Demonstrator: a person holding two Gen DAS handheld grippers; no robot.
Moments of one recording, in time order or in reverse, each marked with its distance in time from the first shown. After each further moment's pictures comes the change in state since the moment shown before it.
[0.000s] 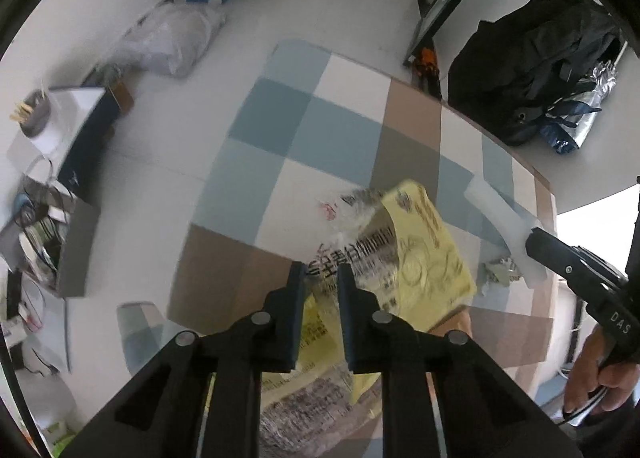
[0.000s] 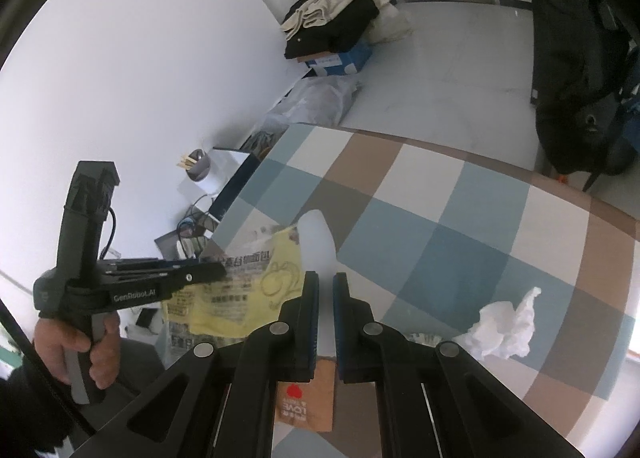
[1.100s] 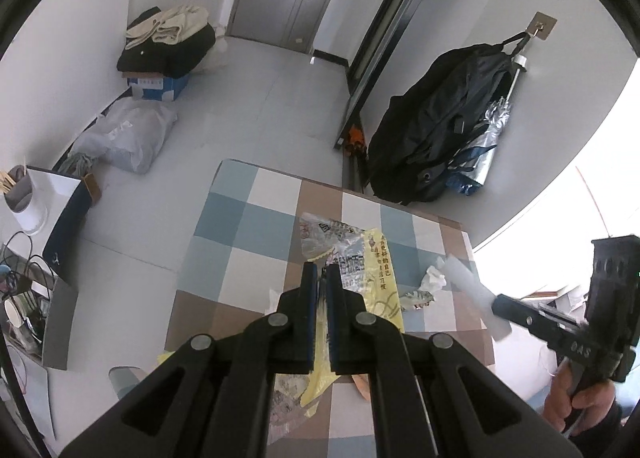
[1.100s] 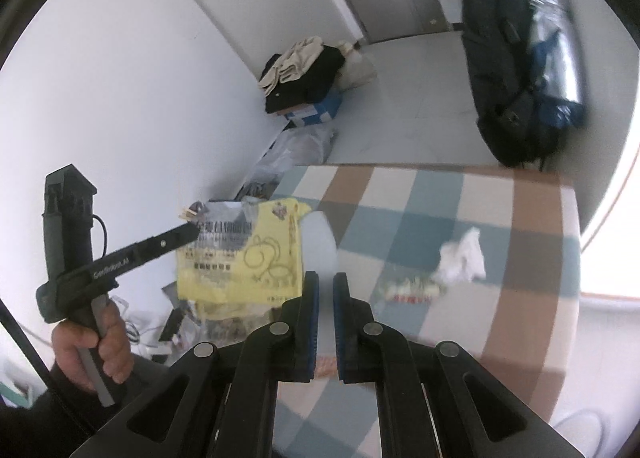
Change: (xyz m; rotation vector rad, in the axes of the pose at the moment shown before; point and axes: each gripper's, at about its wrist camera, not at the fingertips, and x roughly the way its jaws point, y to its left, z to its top) left arm -0.083 -0.022 -0.018 0.119 -0.320 -0.190; right arm -0.094 0.020 -0.057 0.135 -0.197 -0.052
